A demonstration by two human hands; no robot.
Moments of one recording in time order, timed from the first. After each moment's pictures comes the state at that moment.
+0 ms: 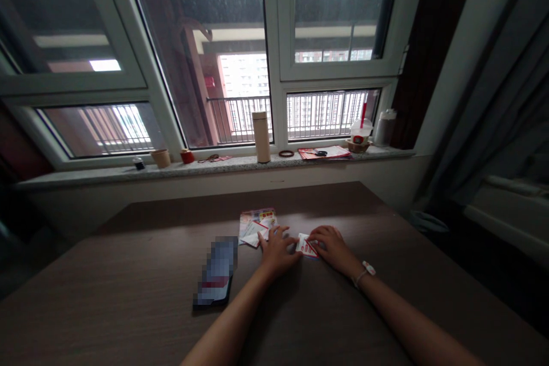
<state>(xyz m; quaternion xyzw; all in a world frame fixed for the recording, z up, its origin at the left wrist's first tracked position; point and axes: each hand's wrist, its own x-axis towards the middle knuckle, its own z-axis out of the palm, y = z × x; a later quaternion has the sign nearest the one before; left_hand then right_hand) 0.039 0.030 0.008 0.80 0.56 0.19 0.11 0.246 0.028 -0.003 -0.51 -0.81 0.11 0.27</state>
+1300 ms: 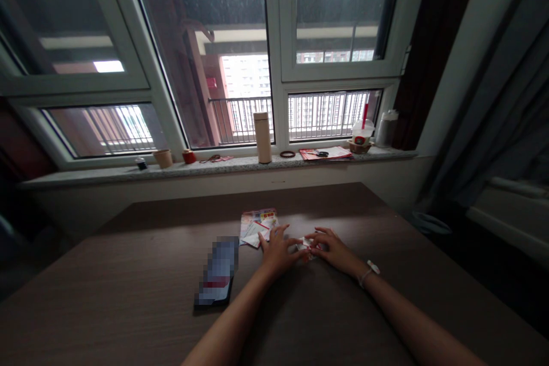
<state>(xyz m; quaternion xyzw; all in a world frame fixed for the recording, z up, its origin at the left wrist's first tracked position) 0.041 0.029 0.009 0.79 0.56 0.20 0.11 0.250 0.029 -0.002 -0.48 -0.80 0.24 0.28</state>
